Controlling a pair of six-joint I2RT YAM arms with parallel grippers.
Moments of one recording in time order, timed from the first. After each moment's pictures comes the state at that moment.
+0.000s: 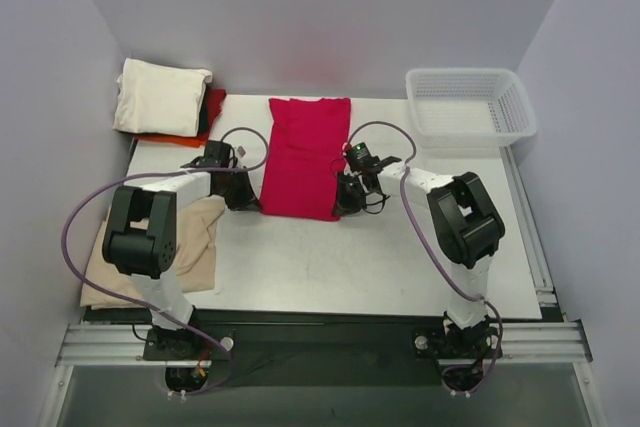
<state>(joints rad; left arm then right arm) -0.17 1.84 1.08 -0.33 0.35 -0.47 0.53 1.98 1.26 -0.37 -0.23 0.54</state>
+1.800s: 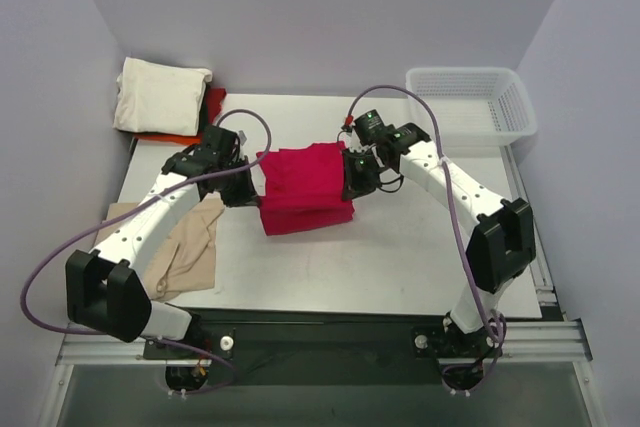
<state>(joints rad) -0.35 1.38 1.18 -0.82 0.17 -0.57 0.57 1.70 1.49 -0.91 -0.21 0.37</state>
